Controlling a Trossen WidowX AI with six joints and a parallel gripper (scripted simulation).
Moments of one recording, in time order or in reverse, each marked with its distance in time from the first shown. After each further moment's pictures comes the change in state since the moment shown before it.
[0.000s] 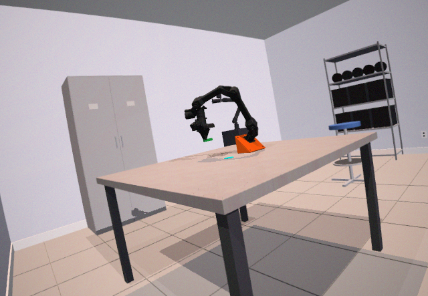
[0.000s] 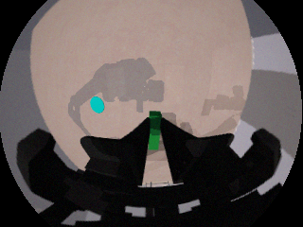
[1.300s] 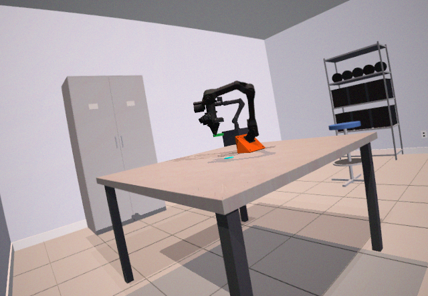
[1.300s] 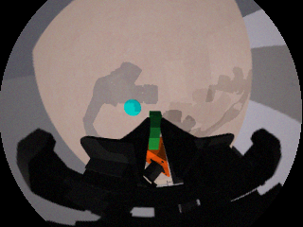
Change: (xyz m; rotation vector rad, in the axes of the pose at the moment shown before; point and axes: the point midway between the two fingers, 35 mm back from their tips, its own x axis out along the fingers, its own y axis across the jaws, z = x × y) arm -0.022 0.120 0.003 0.214 -0.004 -0.008
